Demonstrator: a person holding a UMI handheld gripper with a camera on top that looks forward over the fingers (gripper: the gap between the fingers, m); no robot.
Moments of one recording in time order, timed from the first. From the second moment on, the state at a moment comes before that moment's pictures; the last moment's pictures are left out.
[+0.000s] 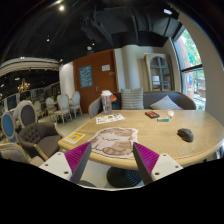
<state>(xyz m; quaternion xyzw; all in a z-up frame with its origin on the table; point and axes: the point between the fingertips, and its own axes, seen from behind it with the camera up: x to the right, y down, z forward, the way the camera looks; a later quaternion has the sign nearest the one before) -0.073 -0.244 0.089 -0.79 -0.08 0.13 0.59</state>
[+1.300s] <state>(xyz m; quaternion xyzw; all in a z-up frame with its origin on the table) 0.309 0.005 -0.014 -0.89 0.12 -0.07 0.43</state>
